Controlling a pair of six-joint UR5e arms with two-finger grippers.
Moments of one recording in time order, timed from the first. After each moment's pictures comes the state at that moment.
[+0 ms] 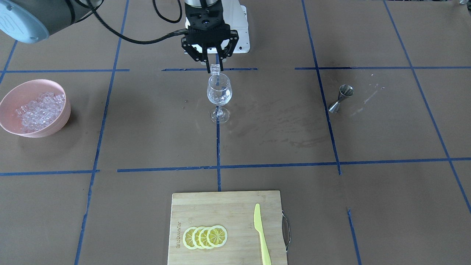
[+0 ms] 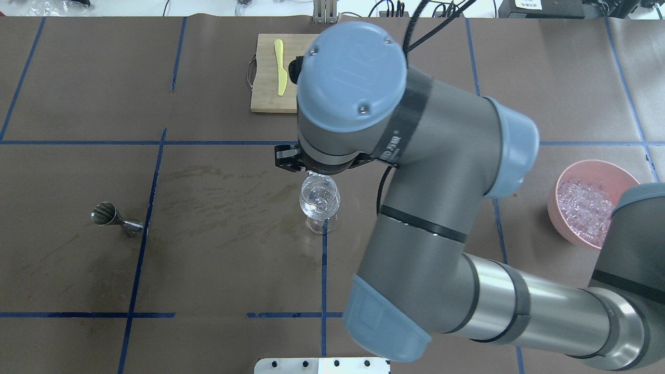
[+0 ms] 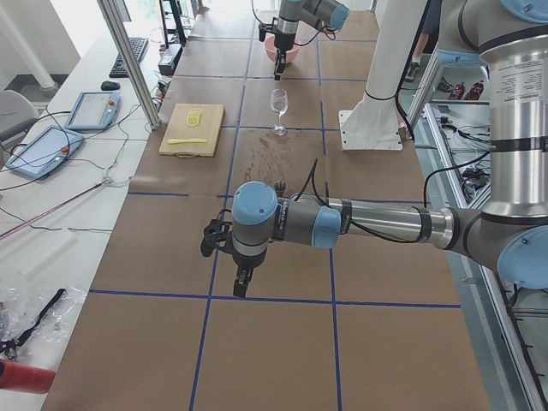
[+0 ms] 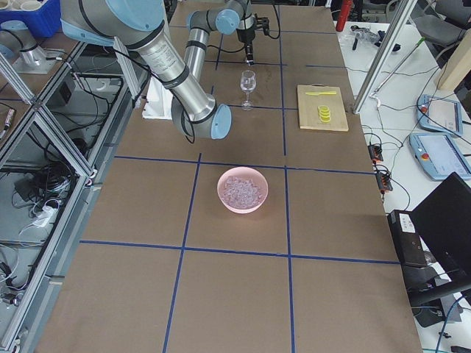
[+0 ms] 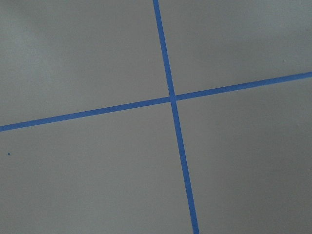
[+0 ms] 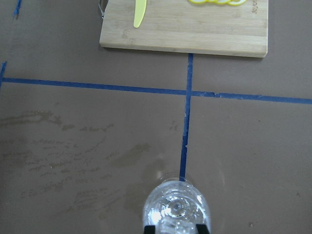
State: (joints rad) left arm -1.60 -1.44 -1.80 -1.64 -2.32 0.08; right arm 0.49 -0.62 1.88 -1.97 1.74 1.16
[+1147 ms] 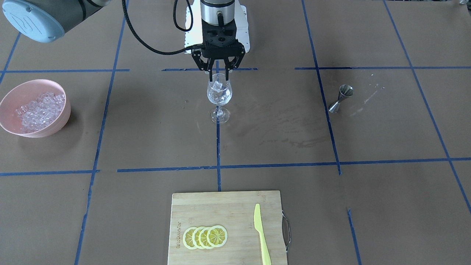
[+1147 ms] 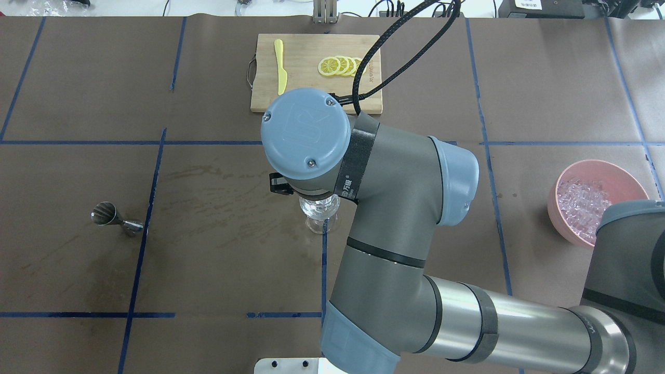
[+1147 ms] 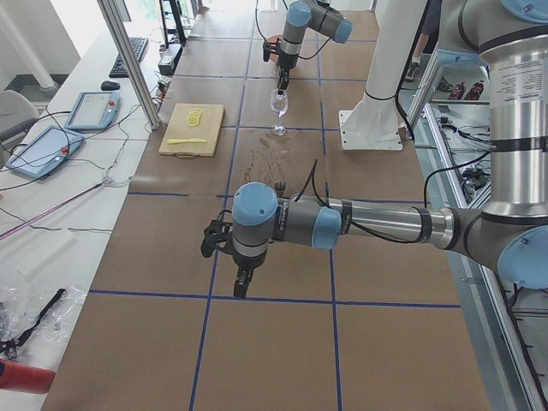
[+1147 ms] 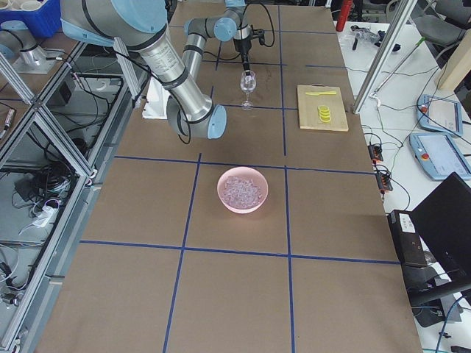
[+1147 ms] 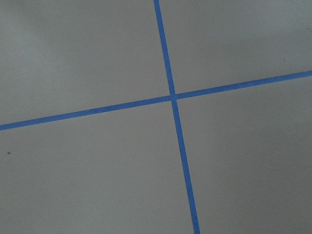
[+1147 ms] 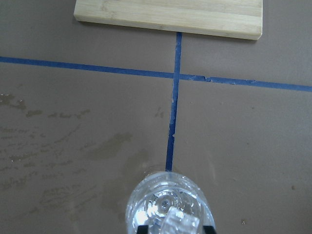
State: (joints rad) left arm -1.60 -1.44 -1.79 -1.64 -2.32 0.08; right arm 0.43 -0.65 1.83 -1.98 1.67 1.18
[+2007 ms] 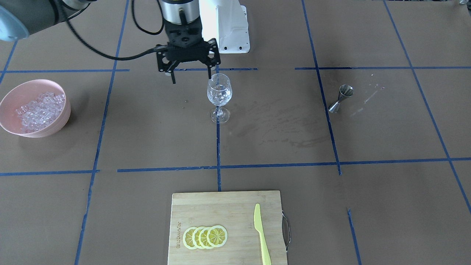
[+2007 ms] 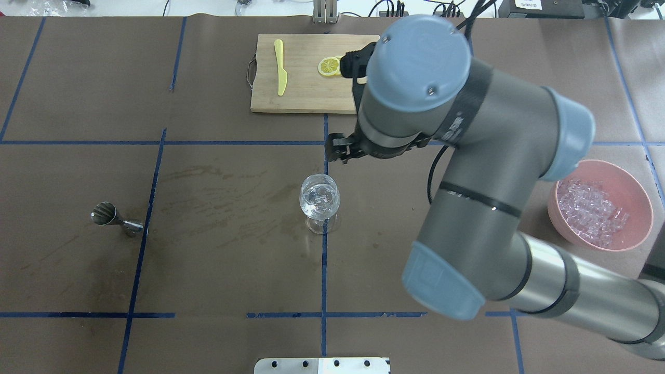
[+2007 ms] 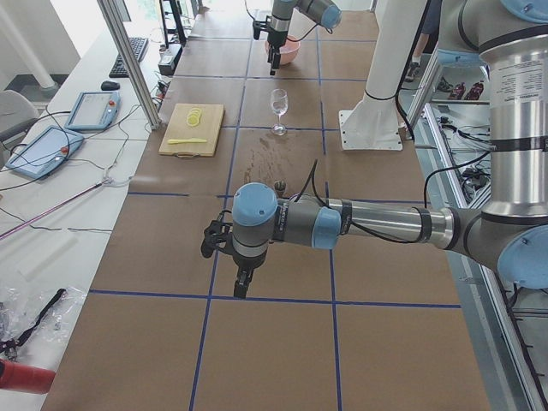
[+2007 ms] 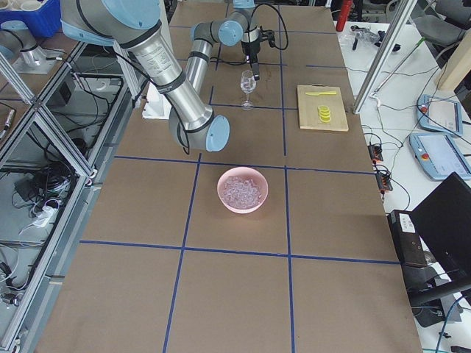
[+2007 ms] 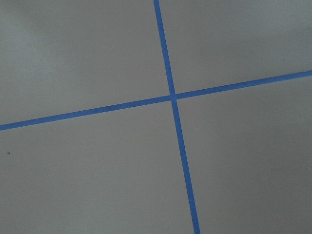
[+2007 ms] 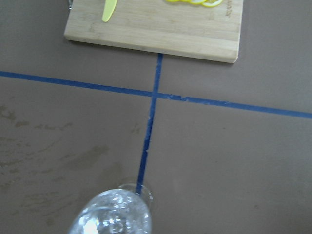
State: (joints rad) left arm -1.60 -1.44 -1.79 -1.64 -2.32 0.08; right arm 0.64 -0.81 1.98 -1.97 1.83 0.94
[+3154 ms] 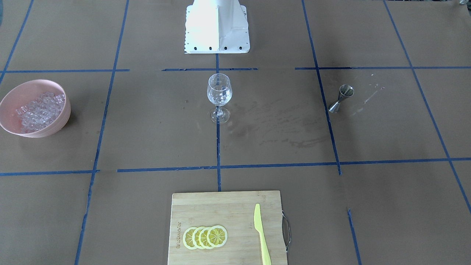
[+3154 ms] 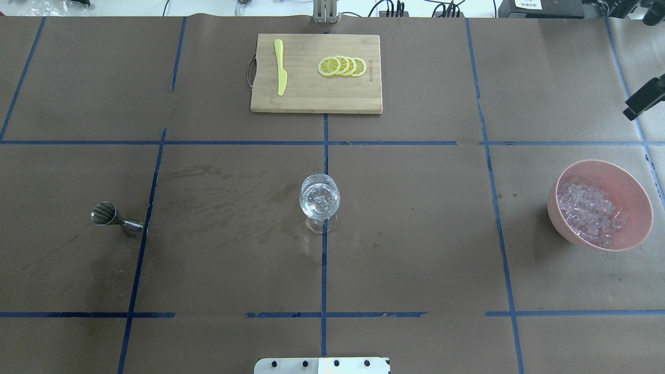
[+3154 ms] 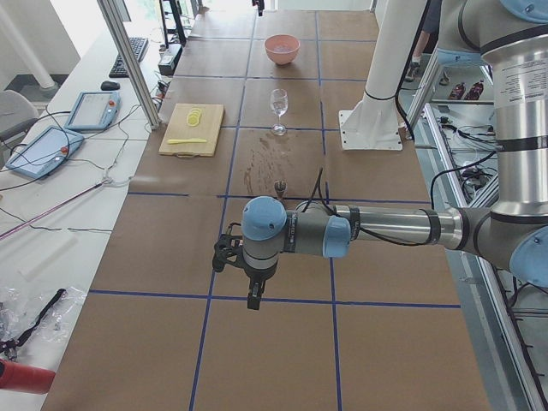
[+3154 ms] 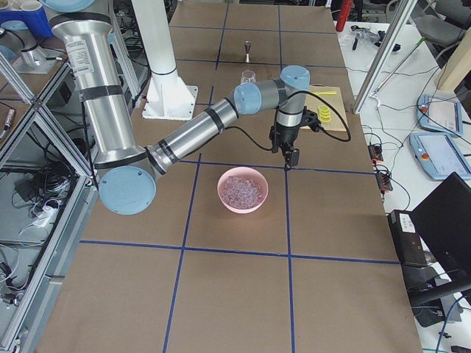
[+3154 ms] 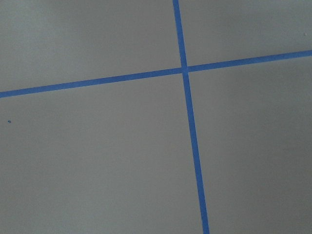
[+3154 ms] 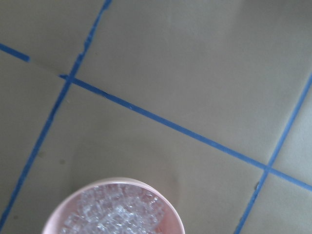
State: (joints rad) left arm -1.60 -1.39 -1.79 -1.63 -2.32 0.08; right arm 1.31 -1.38 1.94 -1.96 2.18 -0.08
